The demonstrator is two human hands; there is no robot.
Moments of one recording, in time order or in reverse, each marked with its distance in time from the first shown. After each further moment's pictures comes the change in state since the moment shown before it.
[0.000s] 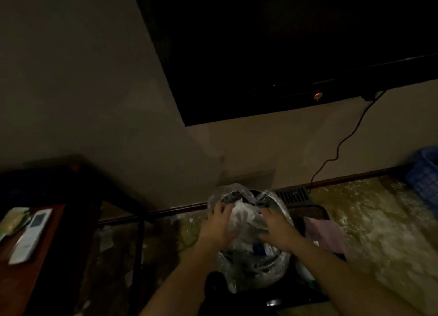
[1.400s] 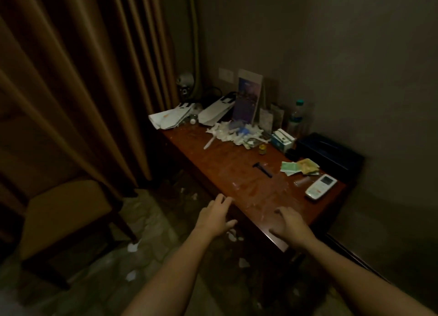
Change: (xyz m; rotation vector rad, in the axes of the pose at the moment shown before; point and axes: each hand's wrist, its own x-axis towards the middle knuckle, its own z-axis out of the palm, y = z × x) left_hand -0.529 -0.484 -0.023 -0.197 0.579 -0.775; right_hand -0.089 -0.566 0.336 -0.313 -0.230 -0.771
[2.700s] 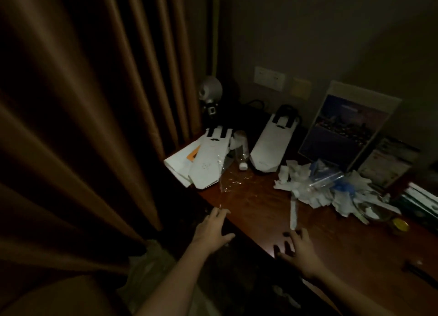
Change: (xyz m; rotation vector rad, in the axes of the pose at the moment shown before) left_hand 0.401 -0.477 -0.112 -0.155 -0.244 0.011; right_hand 0.475 -0.280 0.141 0.217 0.000 0.249
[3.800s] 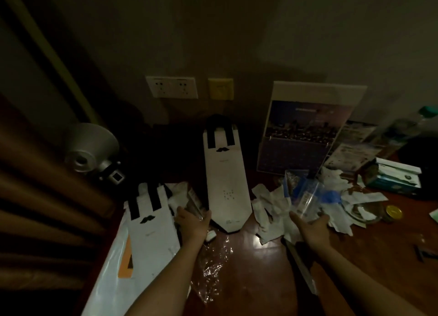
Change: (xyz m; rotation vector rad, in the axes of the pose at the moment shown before) left_hand 0.346 0.030 -0.040 -0.441 -0.064 -0.262; right_hand 0.209 0.005 -0.066 0.765 0.817 0.903
